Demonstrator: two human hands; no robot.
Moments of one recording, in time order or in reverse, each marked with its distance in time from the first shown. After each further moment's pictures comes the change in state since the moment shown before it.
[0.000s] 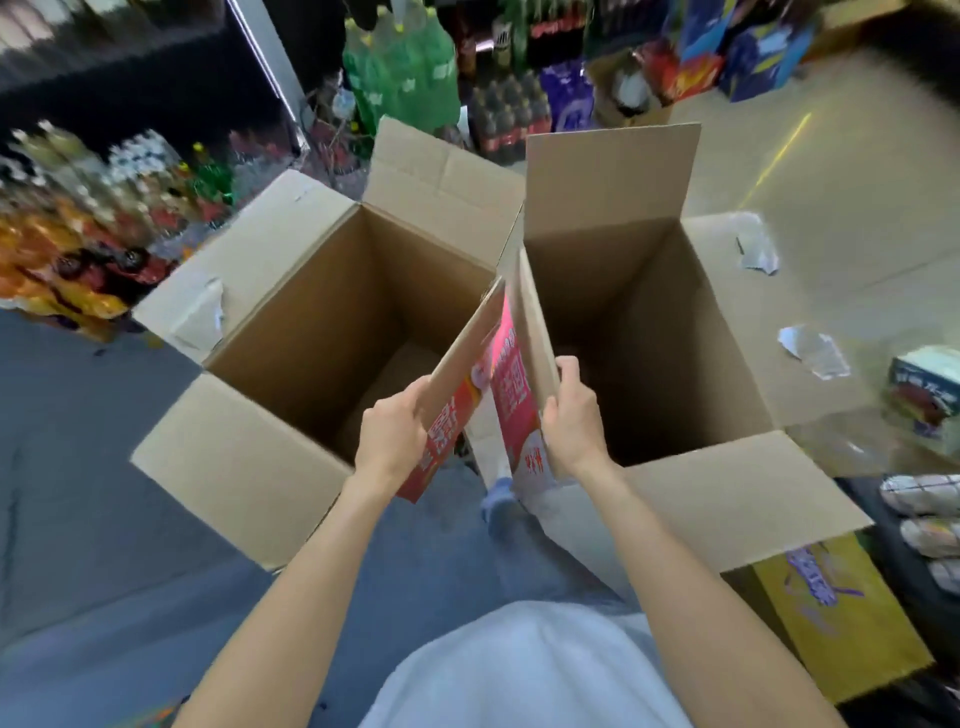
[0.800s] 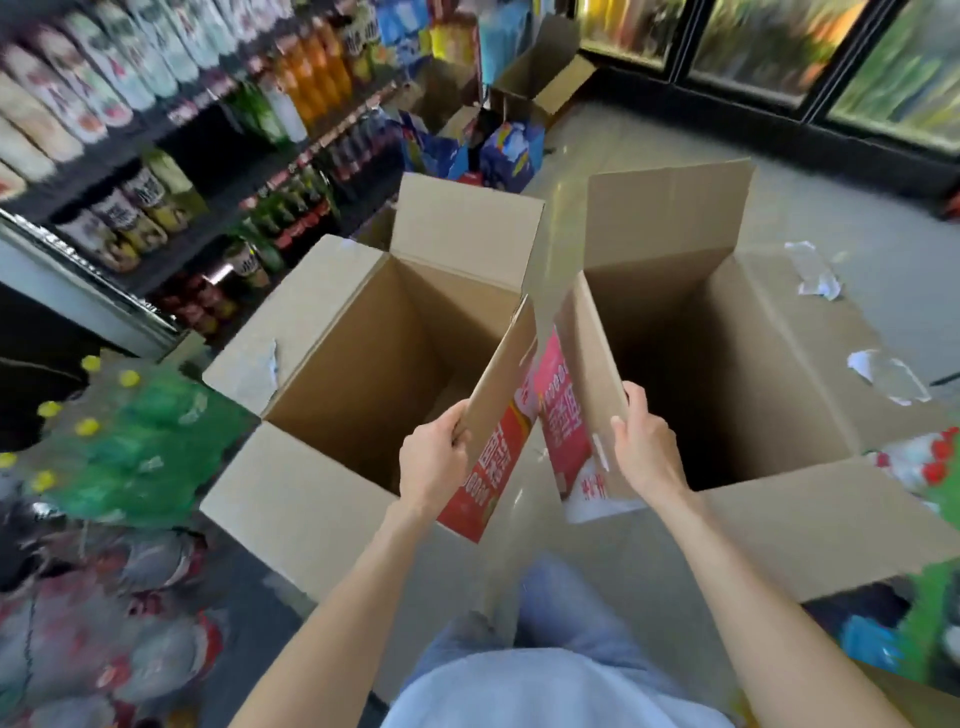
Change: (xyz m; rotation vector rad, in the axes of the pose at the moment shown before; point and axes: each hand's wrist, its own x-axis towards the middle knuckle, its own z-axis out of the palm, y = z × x) left_hand 0.686 0.402 0.109 0.005 -0.401 0.484; right_hand 0.597 0.035 -0.314 -0.207 0.471 0.477
